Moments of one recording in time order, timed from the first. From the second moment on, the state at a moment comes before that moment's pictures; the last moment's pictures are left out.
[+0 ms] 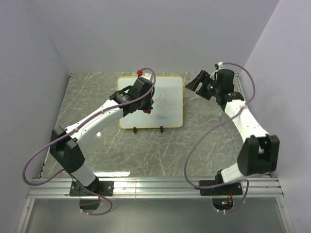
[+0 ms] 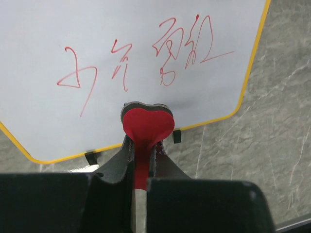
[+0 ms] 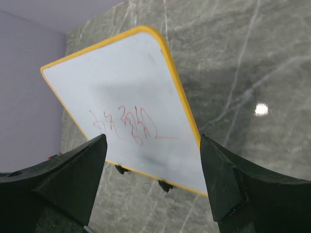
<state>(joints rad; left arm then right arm) -0.72 1.61 1.50 -0.64 -0.25 -0.50 0.09 1.45 1.20 -0.25 -0.37 0.62</state>
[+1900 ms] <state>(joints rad) -0.80 2.09 1.86 -0.59 -0.26 -0.49 0.12 2.03 1.53 0.02 -0.77 0.66</state>
